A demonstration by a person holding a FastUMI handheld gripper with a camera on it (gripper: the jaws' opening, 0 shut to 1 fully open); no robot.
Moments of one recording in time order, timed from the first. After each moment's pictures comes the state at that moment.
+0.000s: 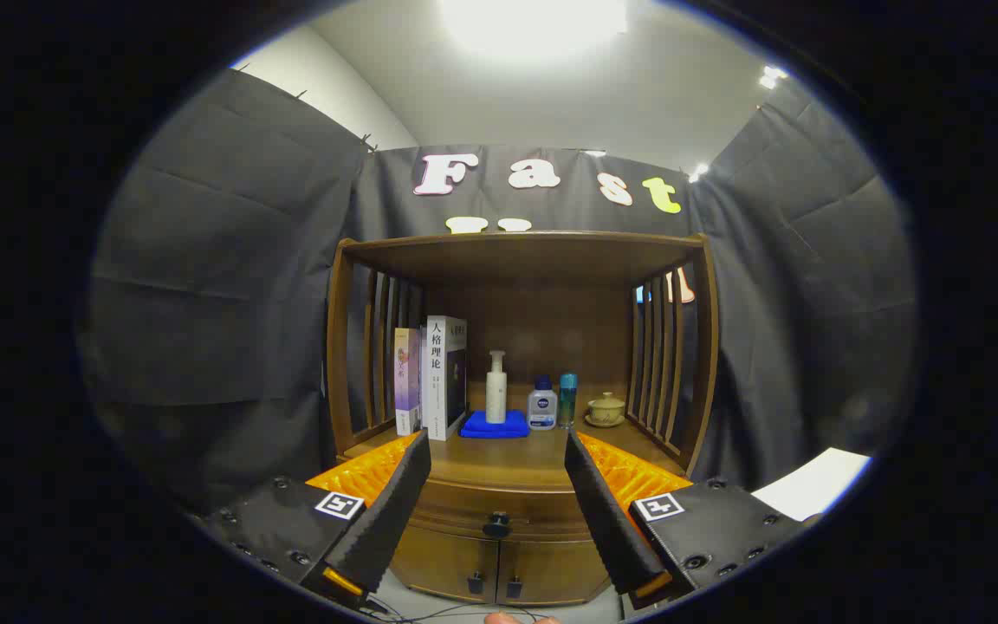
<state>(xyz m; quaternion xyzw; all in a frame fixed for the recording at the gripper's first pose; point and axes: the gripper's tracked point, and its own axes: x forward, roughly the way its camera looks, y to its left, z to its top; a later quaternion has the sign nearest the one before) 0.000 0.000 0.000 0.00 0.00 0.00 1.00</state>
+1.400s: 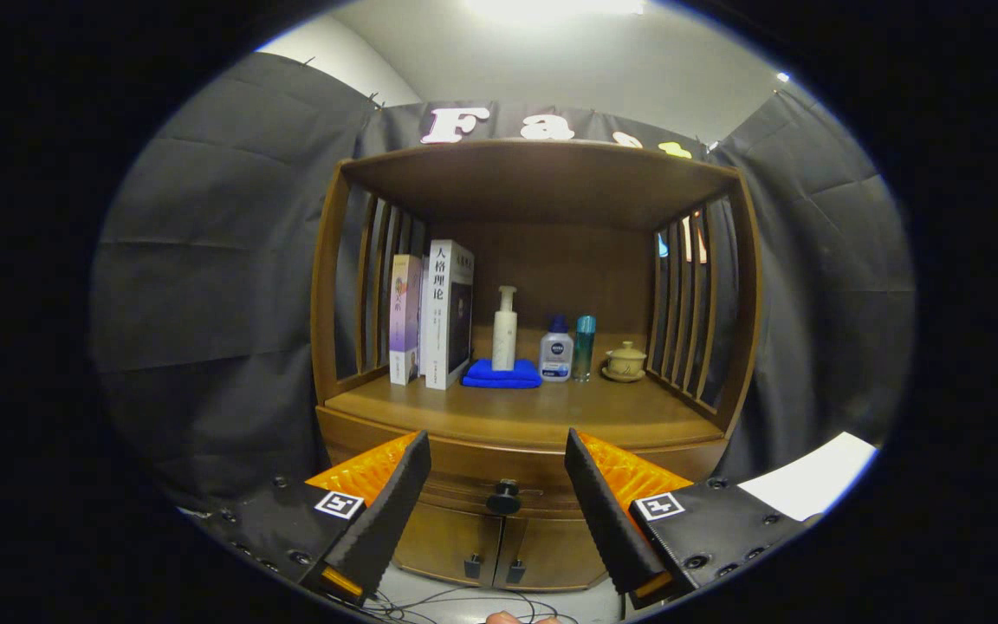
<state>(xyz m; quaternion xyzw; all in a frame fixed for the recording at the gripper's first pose) 0.060 0.015 -0.095 -0.02 0.07 0.01 1.00</state>
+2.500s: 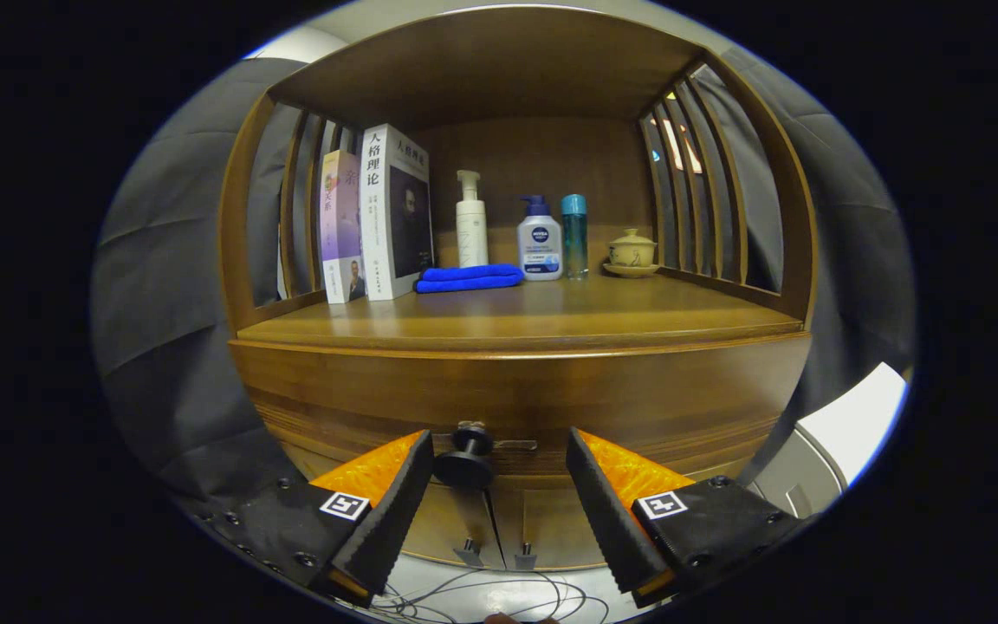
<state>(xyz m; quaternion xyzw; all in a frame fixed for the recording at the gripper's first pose) 0.142 -0.008 -0.229 0.02 0.16 0.00 0.99</state>
